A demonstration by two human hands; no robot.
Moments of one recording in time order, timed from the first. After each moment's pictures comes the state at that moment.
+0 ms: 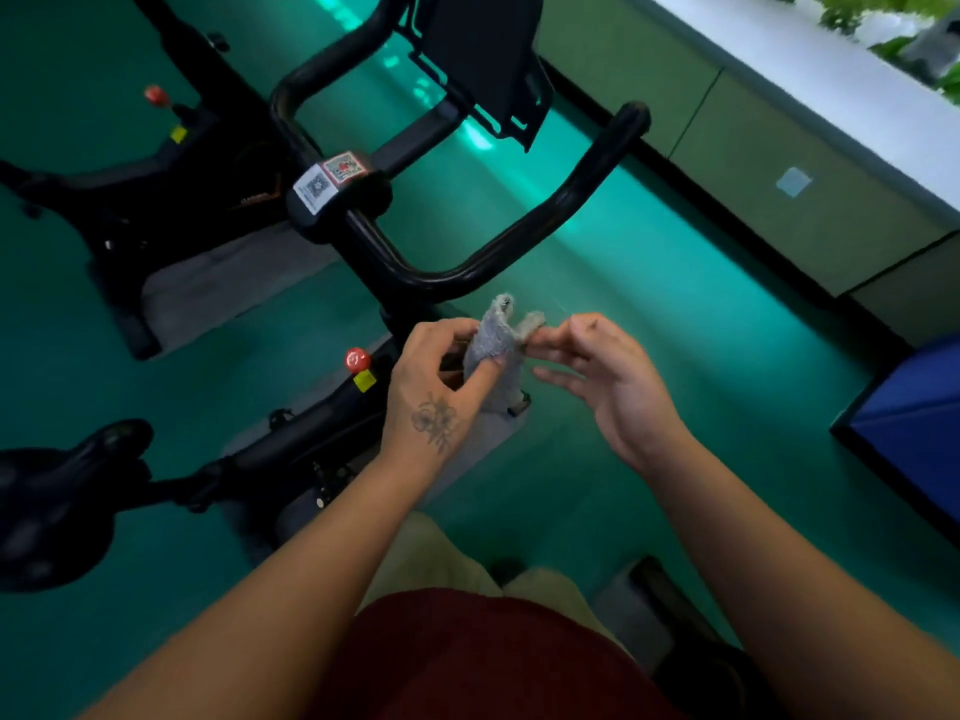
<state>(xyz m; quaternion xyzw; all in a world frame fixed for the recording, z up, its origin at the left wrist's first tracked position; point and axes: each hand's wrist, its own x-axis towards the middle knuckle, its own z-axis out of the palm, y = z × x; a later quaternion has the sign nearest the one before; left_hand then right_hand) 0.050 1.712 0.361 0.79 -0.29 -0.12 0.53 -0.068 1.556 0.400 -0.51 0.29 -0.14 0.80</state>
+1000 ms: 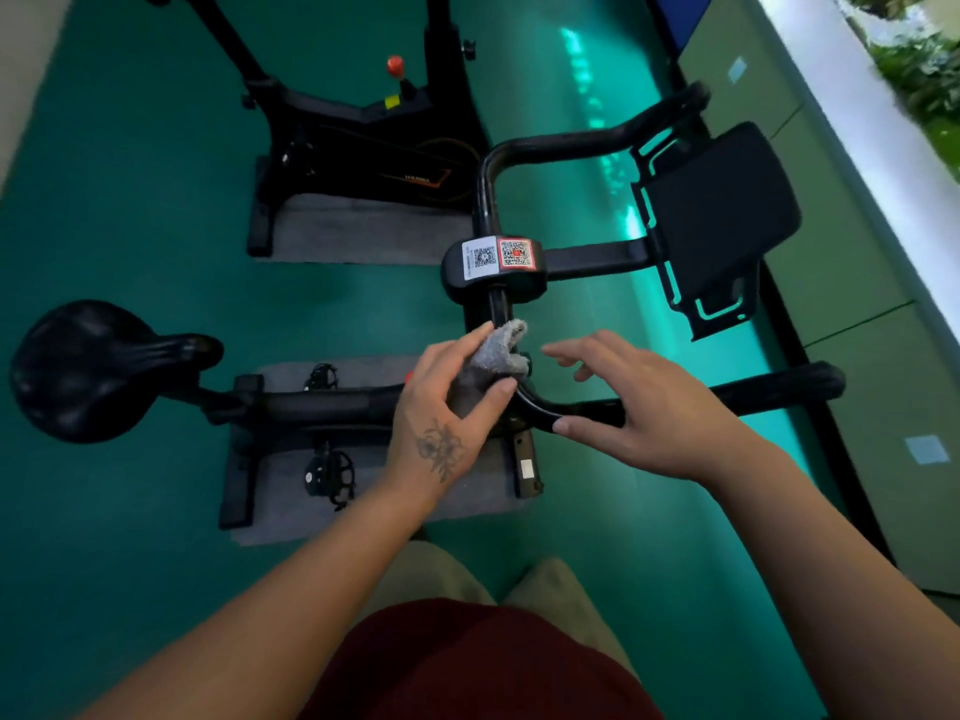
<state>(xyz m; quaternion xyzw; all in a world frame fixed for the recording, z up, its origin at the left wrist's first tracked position) 0.123 1.706 0.365 0.81 -0.09 0.01 0.58 0.111 1.468 0.451 -0.96 -0.18 0.11 0.18</state>
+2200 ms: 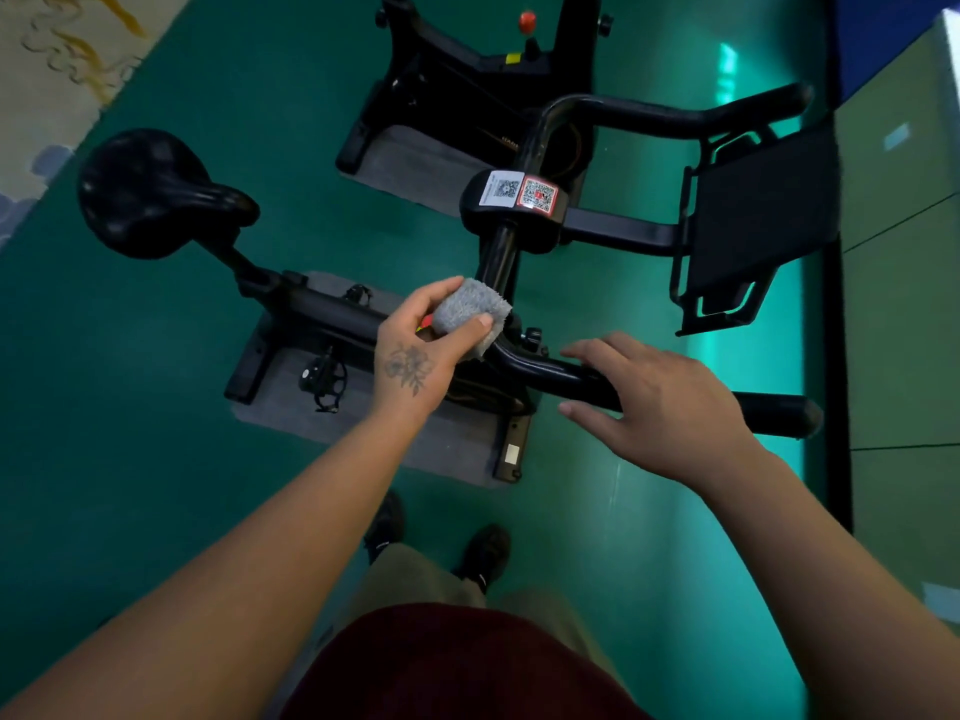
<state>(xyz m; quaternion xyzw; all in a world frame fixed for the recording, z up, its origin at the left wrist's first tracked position) 0.090 1.642 0.351 0.64 0.21 0.04 0.74 0.109 1.399 0.439 -0.95 -0.28 0.13 -0.01</state>
